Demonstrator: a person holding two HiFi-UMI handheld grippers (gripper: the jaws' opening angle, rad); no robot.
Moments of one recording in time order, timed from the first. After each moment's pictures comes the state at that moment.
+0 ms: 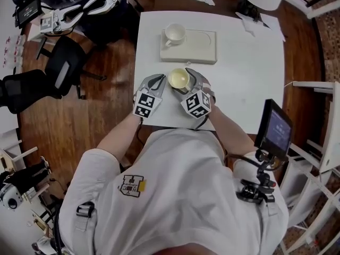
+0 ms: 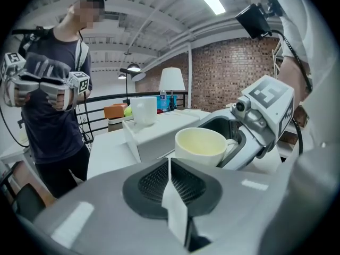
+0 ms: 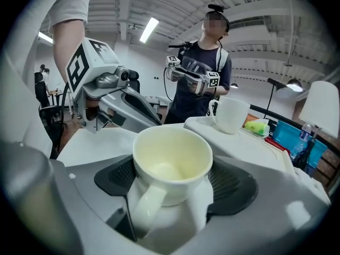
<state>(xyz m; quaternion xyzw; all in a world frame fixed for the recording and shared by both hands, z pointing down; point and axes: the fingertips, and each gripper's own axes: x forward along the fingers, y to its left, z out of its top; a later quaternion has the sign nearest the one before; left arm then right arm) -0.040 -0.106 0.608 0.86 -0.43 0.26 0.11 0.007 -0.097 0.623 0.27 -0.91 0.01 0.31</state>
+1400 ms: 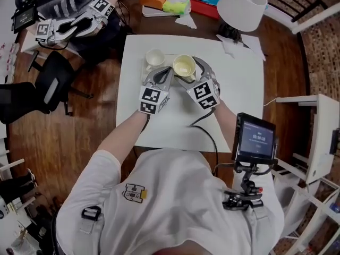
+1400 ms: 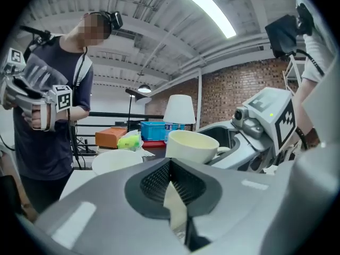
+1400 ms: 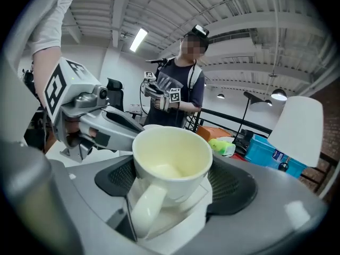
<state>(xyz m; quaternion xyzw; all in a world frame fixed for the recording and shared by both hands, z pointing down) 0.064 -0.228 0.519 0.86 -0.48 0.11 0.11 0.104 -0.237 0.524 0.33 -0.91 -0.02 0.26</state>
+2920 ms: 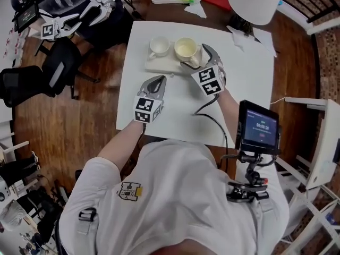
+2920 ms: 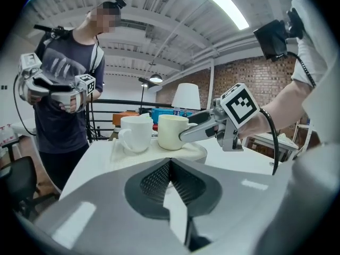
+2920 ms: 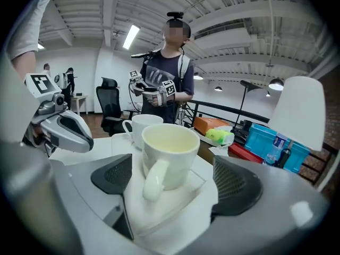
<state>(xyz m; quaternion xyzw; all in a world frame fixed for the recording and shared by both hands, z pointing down) 0.020 -0.157 0.573 0.82 -0.52 0.15 0.17 0.105 -0.266 0.553 0.34 -0.90 0.03 0.27</state>
